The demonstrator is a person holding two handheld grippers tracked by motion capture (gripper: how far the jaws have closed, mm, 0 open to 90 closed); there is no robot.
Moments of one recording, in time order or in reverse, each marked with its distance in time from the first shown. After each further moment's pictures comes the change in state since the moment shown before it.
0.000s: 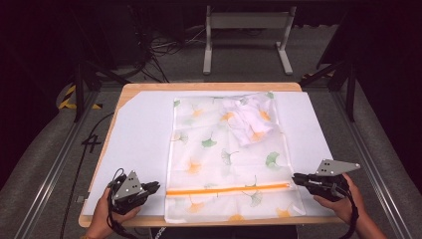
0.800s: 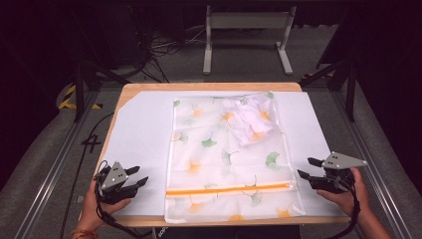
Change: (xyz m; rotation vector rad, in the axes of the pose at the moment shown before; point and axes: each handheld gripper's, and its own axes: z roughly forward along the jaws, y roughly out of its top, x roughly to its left) left arm 0.035 -0.017 -0.008 -0.001 0.148 -0.071; right arm -0.023 -0.006 -0.003 -0.035 -0.195 0.014
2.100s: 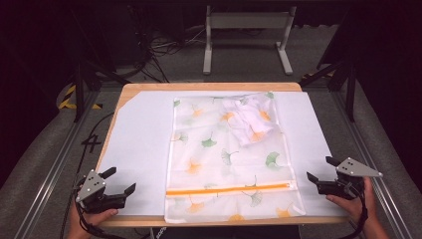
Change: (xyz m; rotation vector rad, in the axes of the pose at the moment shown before) left arm 0.004 -0.037 -0.028 -0.172 0.080 -0.172; right arm -0.013 -0.035 -0.007 -0.112 -0.124 0.081
